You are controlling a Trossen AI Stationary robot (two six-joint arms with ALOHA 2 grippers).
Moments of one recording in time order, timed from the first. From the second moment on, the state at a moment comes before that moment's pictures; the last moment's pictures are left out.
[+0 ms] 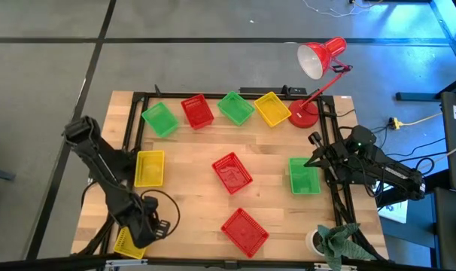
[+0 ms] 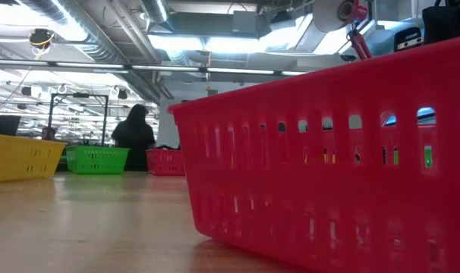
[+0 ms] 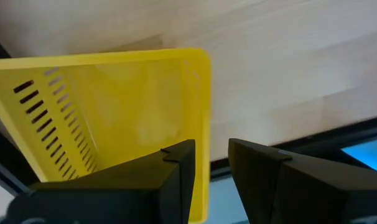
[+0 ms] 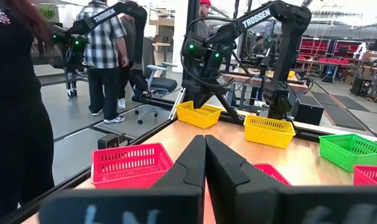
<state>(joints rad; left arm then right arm) -0.95 1.49 0.99 -0.74 0.06 -2.30 -0.41 0.01 0.19 -0.10 -0.87 -0.03</state>
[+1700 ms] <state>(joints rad) -0.49 1.50 1.49 -1.57 -0.06 -2.07 -0.41 0.01 0.19 -0.16 -0.87 -0.04</state>
